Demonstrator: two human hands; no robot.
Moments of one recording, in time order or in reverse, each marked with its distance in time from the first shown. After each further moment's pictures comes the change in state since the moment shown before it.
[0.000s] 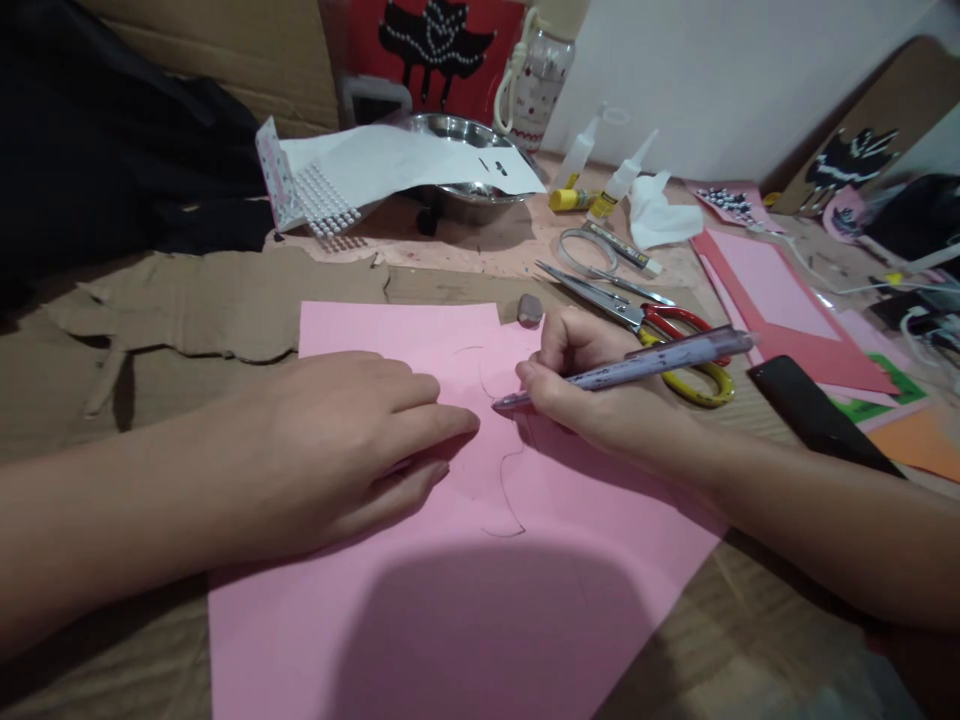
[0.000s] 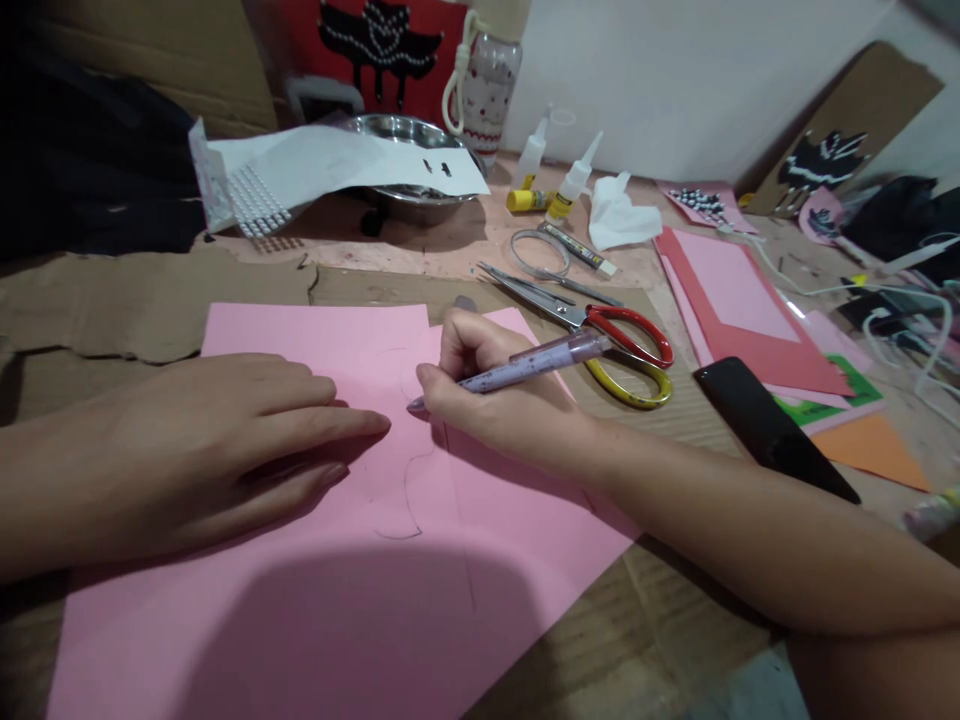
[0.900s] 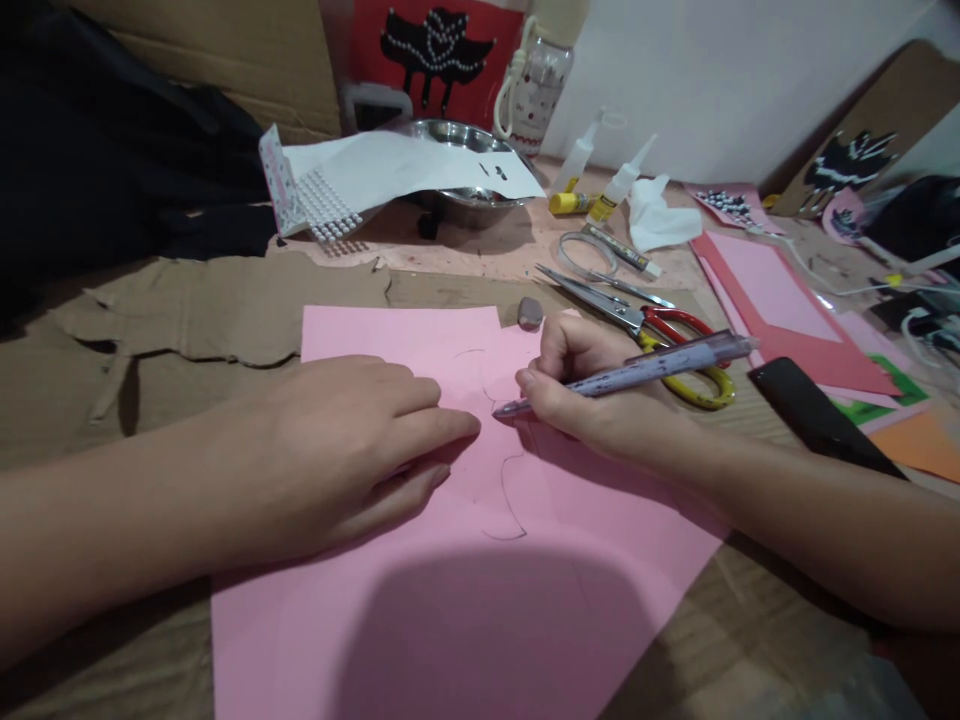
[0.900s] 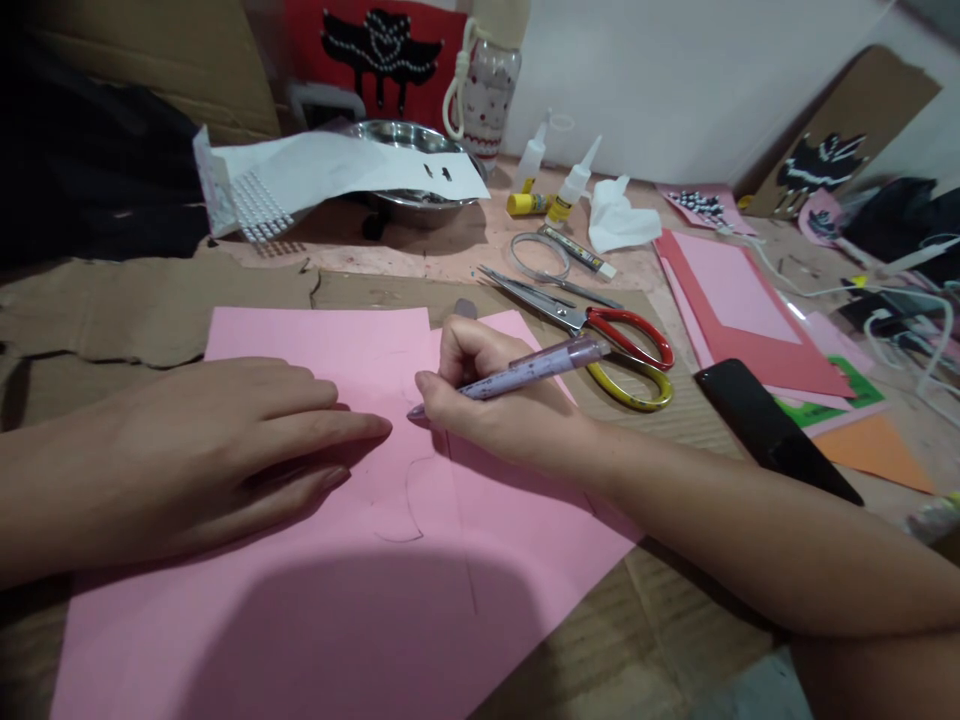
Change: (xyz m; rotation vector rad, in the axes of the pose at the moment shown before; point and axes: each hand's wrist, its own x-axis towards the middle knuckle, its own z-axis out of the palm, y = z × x) left_hand -0.001 0.001 -0.001 0.019 0.005 0.040; right_hand 0.003 0.002 -0.002 0.008 -0.076 -0.020
